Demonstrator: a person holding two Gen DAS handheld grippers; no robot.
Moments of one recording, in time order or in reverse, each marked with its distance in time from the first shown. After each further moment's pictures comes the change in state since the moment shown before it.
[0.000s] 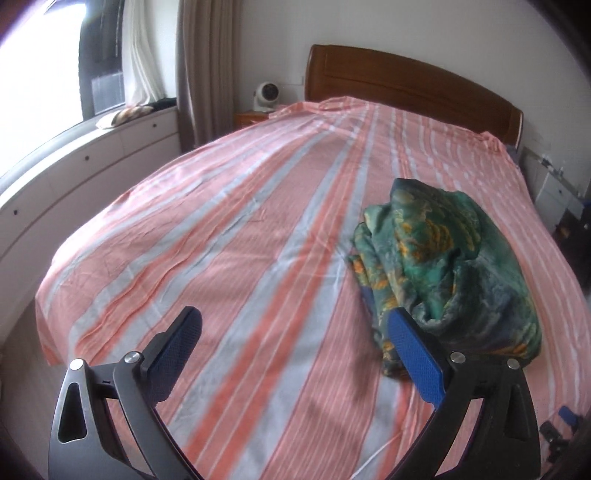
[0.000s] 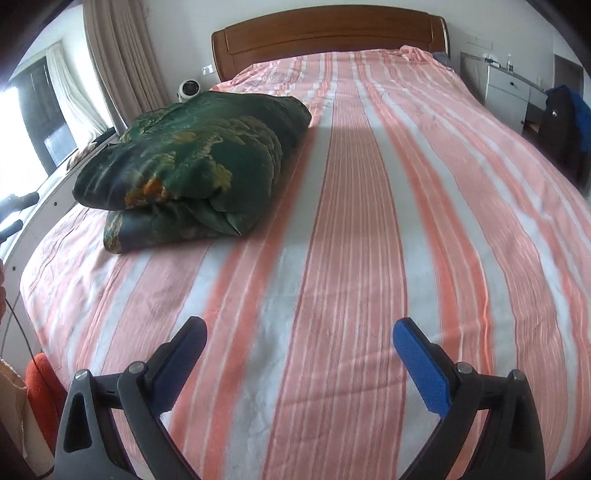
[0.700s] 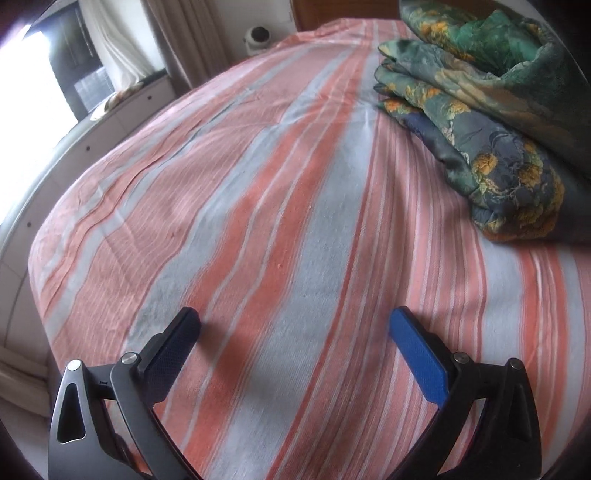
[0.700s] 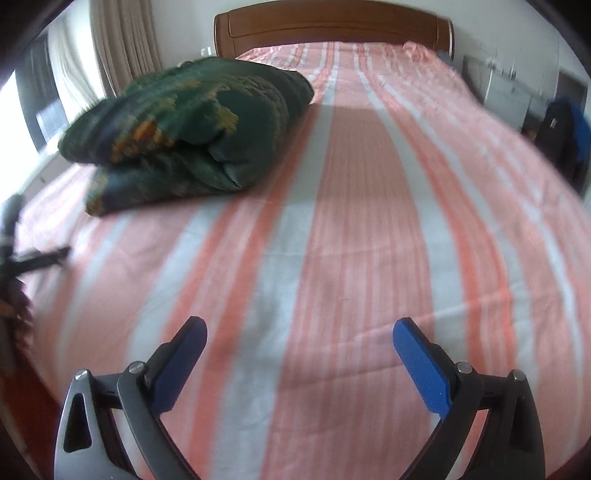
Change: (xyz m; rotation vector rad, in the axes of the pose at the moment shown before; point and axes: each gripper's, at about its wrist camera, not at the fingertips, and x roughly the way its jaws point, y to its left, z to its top) left arm 0.109 -0.015 -0.120 0.188 0.200 0.155; right arm 0.028 0.015 -0.028 -0.074 0.038 -0.113
